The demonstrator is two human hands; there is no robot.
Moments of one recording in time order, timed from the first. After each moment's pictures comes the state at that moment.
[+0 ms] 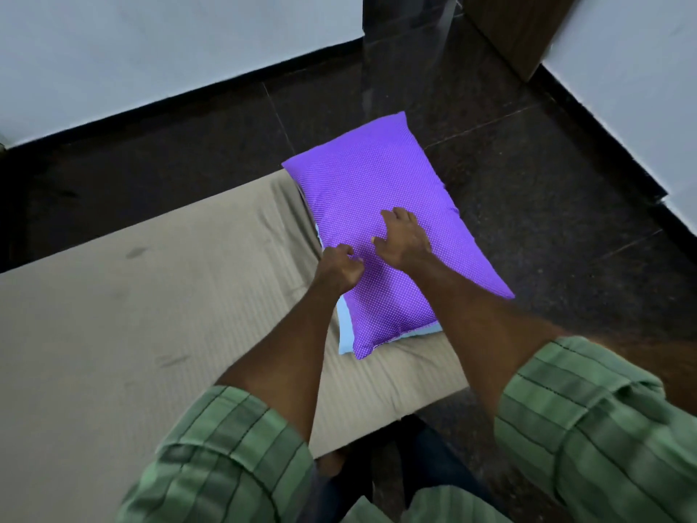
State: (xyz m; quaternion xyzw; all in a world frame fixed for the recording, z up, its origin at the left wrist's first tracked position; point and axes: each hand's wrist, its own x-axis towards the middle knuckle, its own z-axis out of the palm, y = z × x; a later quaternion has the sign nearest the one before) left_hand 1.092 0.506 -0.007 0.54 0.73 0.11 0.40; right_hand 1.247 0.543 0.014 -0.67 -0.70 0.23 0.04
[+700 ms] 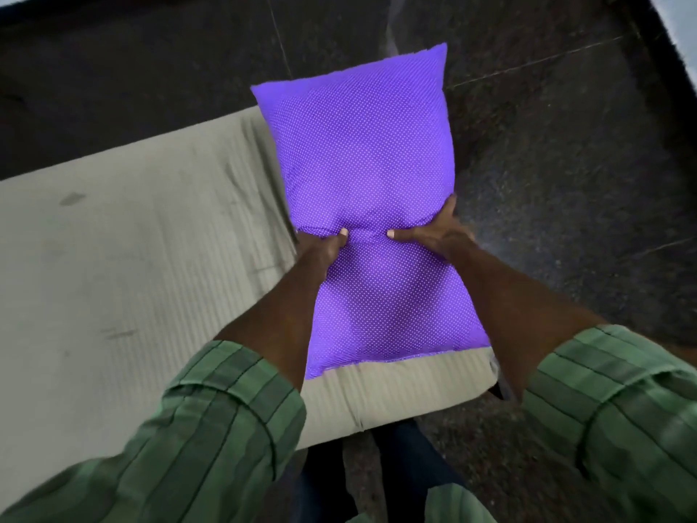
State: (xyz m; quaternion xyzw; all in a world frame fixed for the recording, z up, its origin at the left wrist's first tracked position) left_hand 1.129 0.608 -0.184 0.16 0.81 0.26 0.50; right_hand 1.363 0.659 -0.131 -0.78 -0.44 0.44 0.01
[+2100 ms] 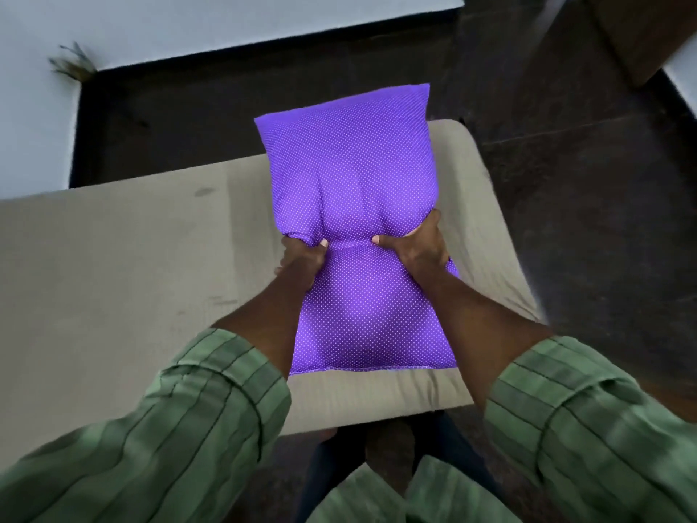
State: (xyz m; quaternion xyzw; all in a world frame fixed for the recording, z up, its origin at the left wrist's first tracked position) left_hand 0.884 0.464 -0.101 0.22 0.86 0.26 0.38; right_hand 1.116 0.504 -0.010 -0.76 -0.49 0.39 0.16
